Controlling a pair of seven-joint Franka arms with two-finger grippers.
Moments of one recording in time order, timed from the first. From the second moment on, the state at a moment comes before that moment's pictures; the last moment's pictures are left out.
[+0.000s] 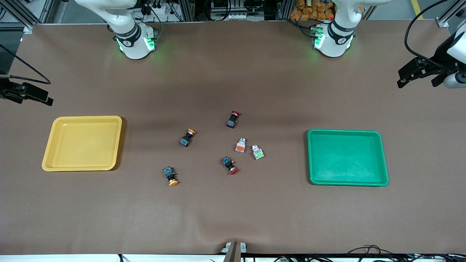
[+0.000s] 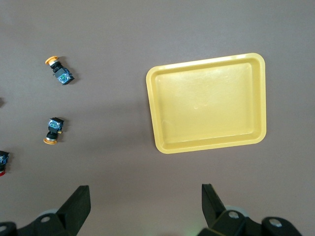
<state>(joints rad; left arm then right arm) -0.07 -0.10 0.00 -1.63 0.01 1.57 -0.10 -0.05 0.07 -0.04 -1.49 0.04 1.47 0.03</state>
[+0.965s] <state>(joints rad) -0.10 0.04 -0.09 -1.62 0.01 1.63 -0.22 -0.05 0.07 -0.04 -1.49 0.04 1.47 0.03</state>
